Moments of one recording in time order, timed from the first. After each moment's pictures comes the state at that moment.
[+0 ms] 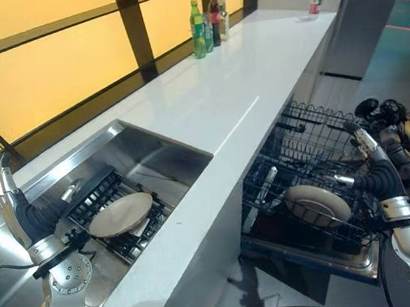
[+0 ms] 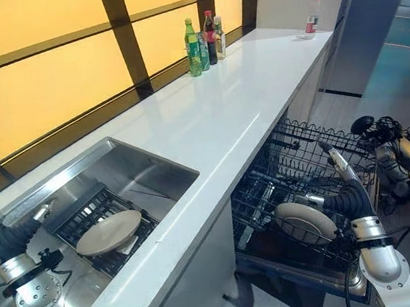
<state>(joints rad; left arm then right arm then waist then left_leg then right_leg) 0.19 0.45 0.22 -0.11 0.32 -0.20 0.75 0.29 -0.58 -0.11 -0.23 0.07 -0.31 -0.16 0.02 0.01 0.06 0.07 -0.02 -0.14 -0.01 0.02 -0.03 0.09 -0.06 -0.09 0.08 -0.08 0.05</state>
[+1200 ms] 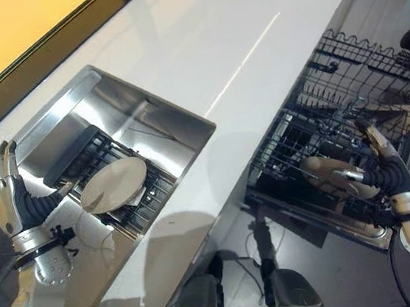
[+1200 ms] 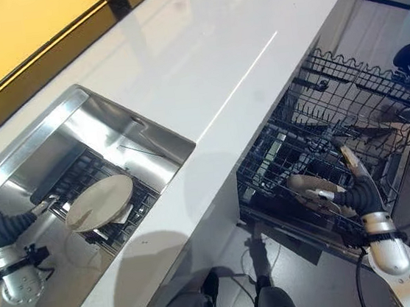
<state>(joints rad) 0.23 0.67 0.24 -0.09 0.37 -0.07 0.56 0.38 -0.75 -0.06 -0.20 0.18 -0.28 -0.26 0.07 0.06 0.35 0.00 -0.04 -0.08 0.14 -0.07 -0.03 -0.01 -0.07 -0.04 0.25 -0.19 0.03</state>
